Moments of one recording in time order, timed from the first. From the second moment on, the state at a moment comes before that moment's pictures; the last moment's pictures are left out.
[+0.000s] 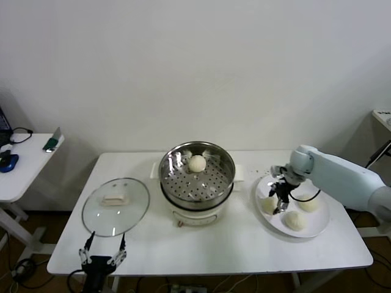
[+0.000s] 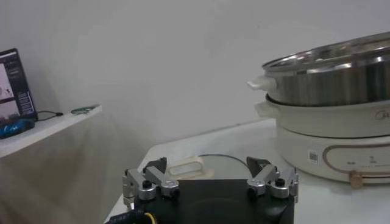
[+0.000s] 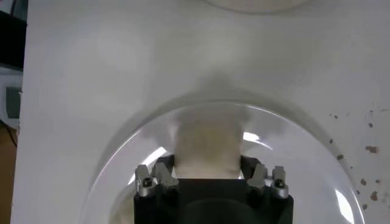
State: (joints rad) left arm 1.80 -1.51 -0.67 -2.03 0.10 -0.09 -0.01; right arm 0.18 0.87 -1.17 0.91 0.23 -0.15 -1.10
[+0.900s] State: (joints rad) left arm 1.81 -1.51 -0.64 -2.05 0.11 -0.10 -0.01; right arm 0.69 1.00 -1.50 0.93 0.59 -0.15 -1.15
